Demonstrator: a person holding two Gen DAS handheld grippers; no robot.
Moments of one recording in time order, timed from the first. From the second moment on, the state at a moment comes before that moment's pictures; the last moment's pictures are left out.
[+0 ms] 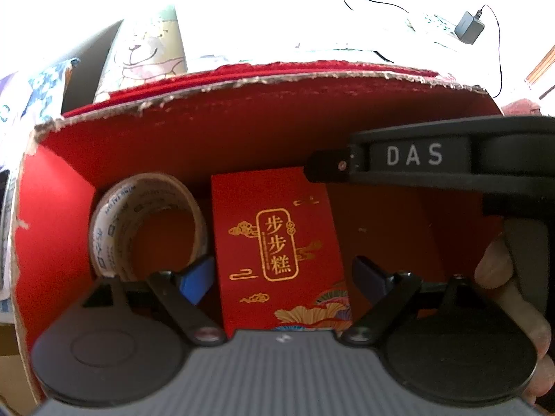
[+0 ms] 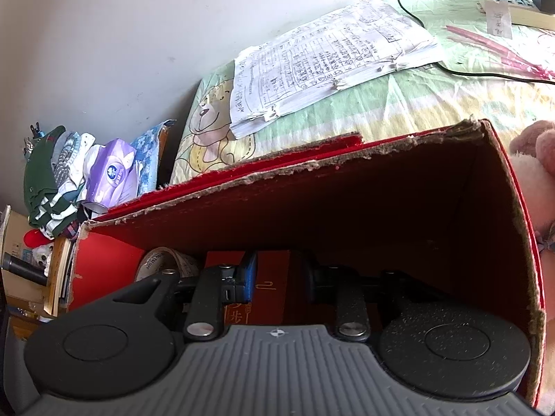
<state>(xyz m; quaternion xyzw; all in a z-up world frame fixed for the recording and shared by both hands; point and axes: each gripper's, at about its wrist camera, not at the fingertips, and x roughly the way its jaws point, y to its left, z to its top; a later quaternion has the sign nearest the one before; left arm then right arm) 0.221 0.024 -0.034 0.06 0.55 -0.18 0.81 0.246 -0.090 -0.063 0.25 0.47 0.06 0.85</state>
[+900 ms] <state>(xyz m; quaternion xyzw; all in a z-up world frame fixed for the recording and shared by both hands) 0.155 0.068 0.034 0.02 0.42 -0.14 0.90 0.165 -0.144 -0.012 0.33 0.33 0.18 0.87</state>
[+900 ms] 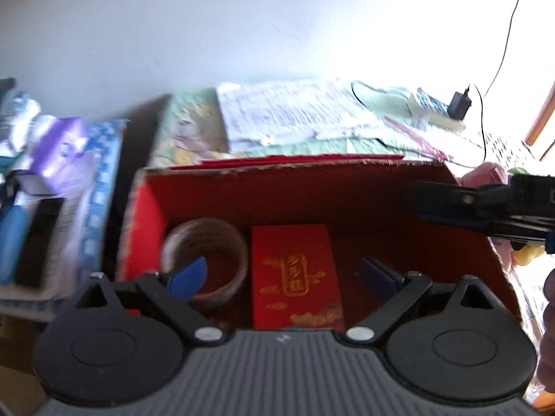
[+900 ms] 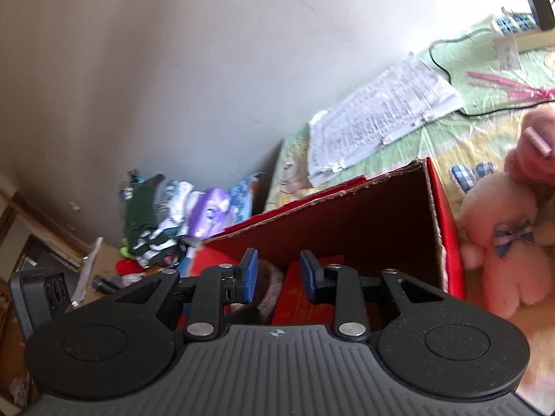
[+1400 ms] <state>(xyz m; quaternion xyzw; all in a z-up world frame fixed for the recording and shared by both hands) 0.041 0.059 0.016 0.02 0.42 -0.09 0.90 0.105 -0.130 -0.012 0.27 0.34 0.33 0.84</state>
